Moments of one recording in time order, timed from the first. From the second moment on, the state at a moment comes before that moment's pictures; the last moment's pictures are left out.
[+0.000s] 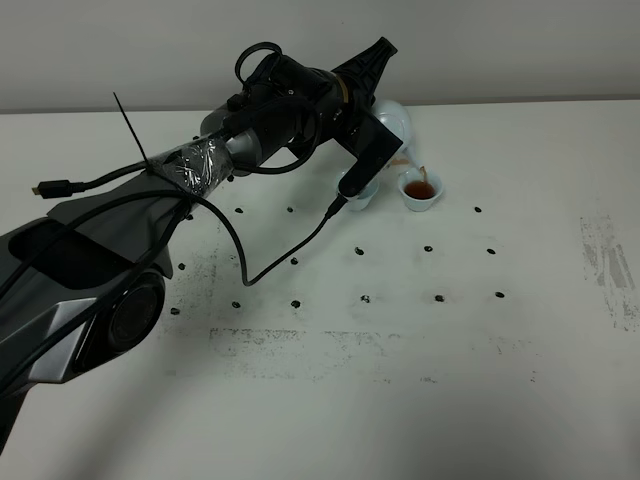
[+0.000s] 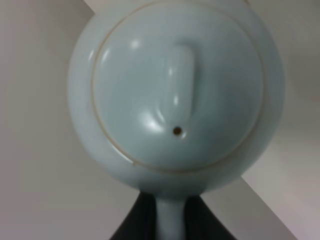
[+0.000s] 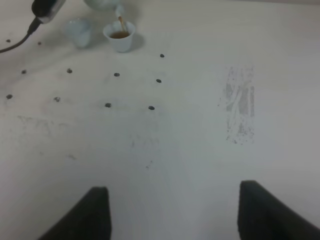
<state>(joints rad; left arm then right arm) -0.55 2.58 -2.31 0.25 0.41 1.82 0.01 -0.01 -0.52 0.09 1.12 -0.06</state>
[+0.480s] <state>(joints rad) -0.55 2.58 -2.31 0.26 0.41 1.82 0.01 -0.01 -0.52 0.09 1.12 -0.06</state>
